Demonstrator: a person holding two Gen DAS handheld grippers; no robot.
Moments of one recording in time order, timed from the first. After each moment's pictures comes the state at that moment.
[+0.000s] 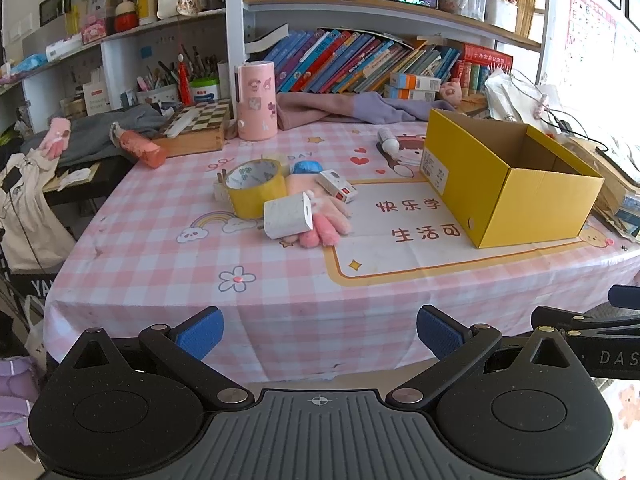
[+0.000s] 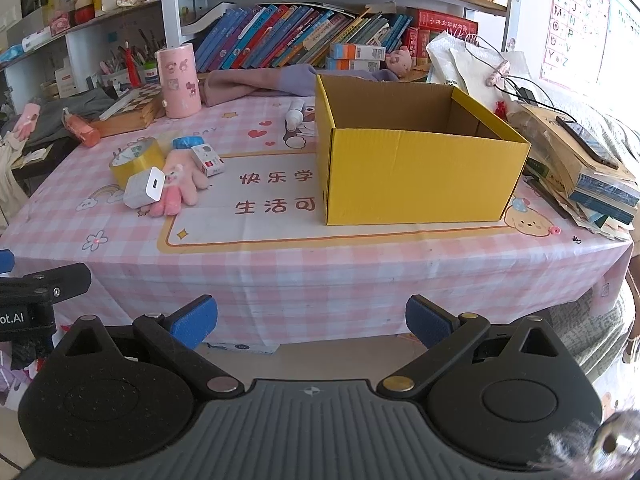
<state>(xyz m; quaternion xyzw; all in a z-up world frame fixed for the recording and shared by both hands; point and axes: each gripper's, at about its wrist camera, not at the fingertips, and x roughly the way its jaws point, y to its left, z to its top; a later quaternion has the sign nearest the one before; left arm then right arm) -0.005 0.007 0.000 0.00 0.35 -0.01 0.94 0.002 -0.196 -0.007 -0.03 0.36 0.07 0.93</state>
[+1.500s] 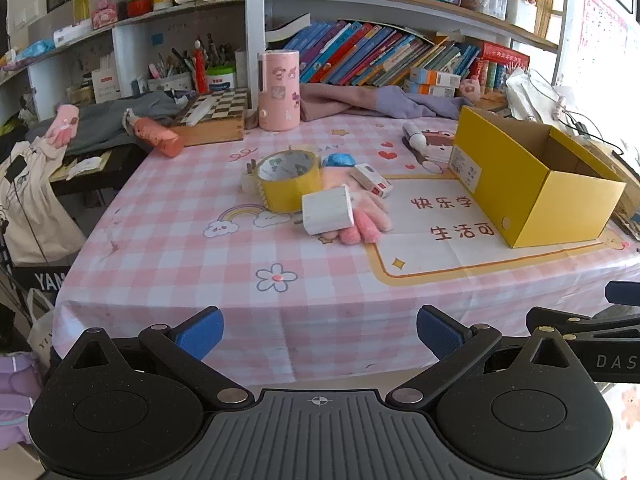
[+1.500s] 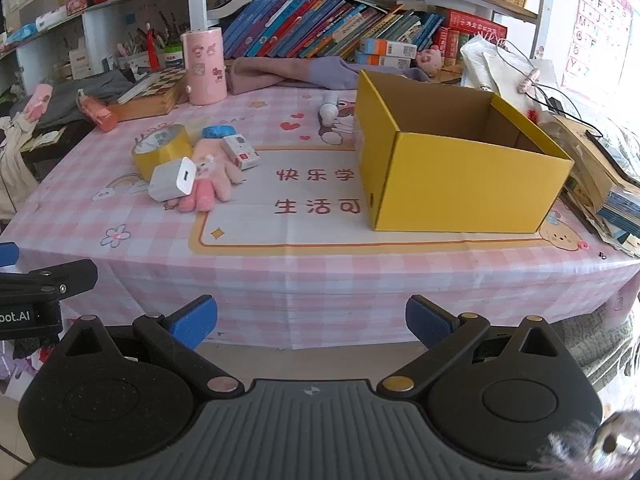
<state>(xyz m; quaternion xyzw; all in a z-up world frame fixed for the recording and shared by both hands) 0.007 0.050 -0.011 -0.01 0.36 0.00 0.93 0.020 -0.146 -0.013 -0.05 0.38 0.09 0.92</state>
